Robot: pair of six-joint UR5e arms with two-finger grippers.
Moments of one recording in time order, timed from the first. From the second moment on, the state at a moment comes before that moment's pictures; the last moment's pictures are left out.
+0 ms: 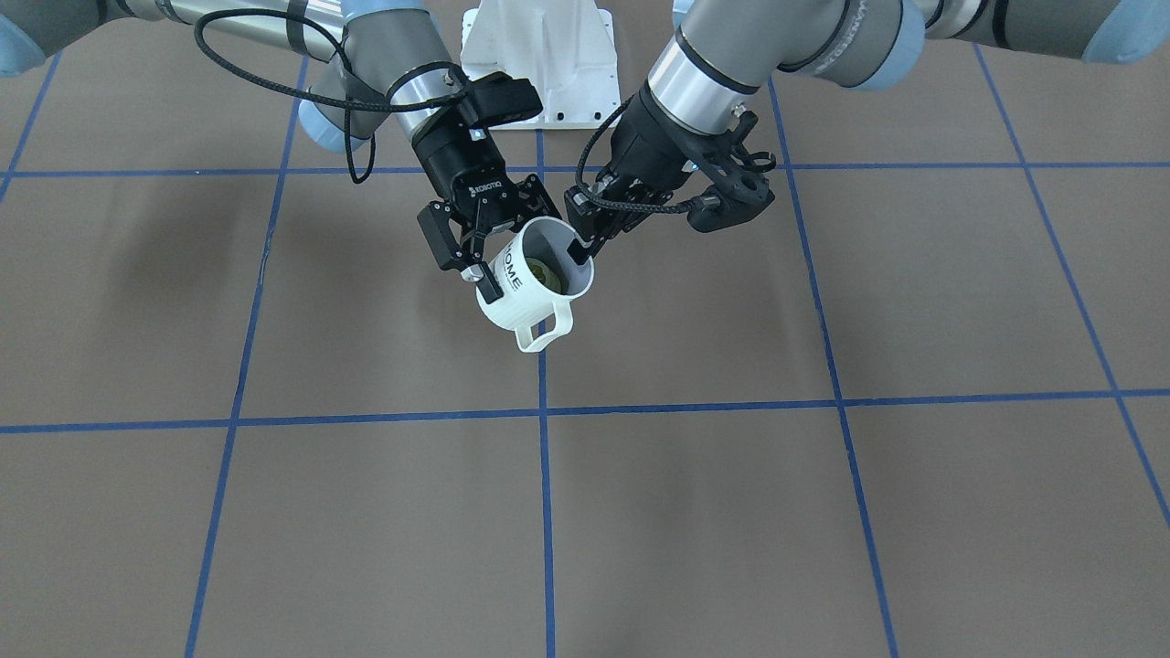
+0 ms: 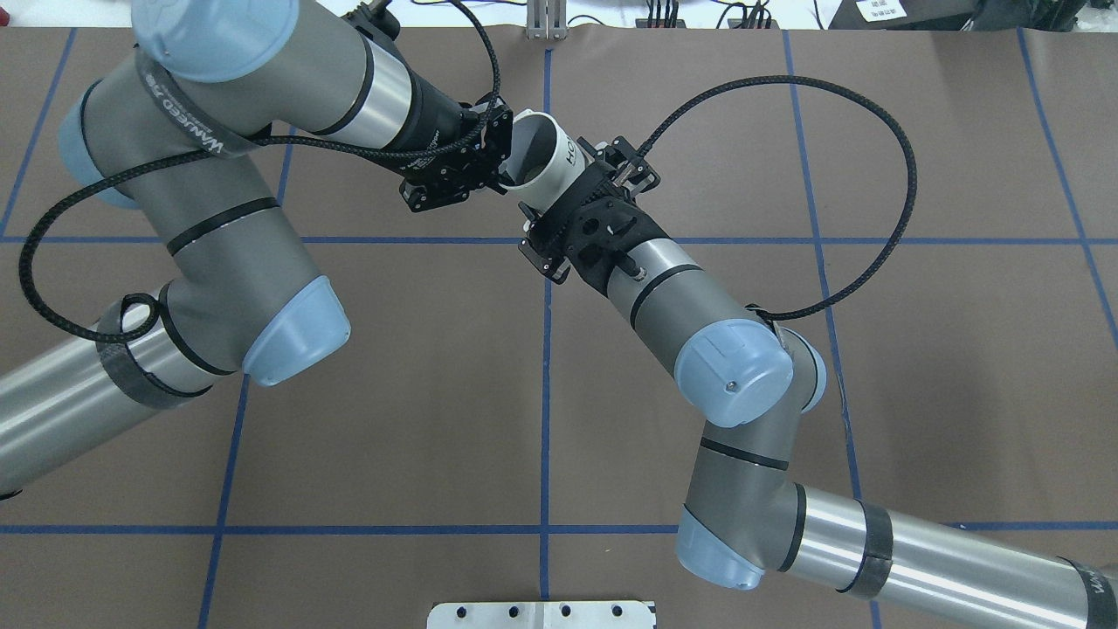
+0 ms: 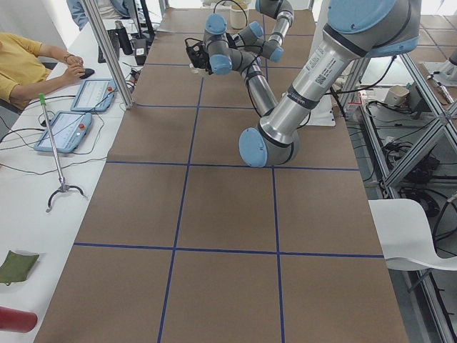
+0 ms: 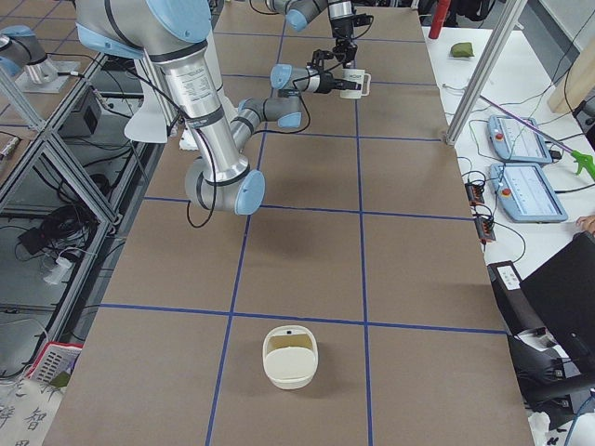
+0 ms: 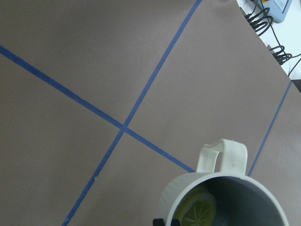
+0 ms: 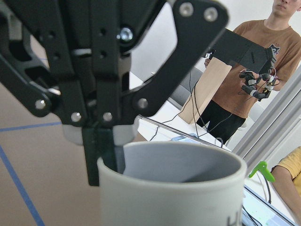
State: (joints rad) left arm -0.75 -2.31 -1.77 -1.88 -2.06 -1.85; right arm 0.40 -0.99 1.65 -0.62 1.01 0.14
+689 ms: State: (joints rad) left arm -0.74 -2.30 -1.80 -1.88 -2.06 -1.85; right arm 0.40 -0.99 1.65 -0.62 1.01 0.16
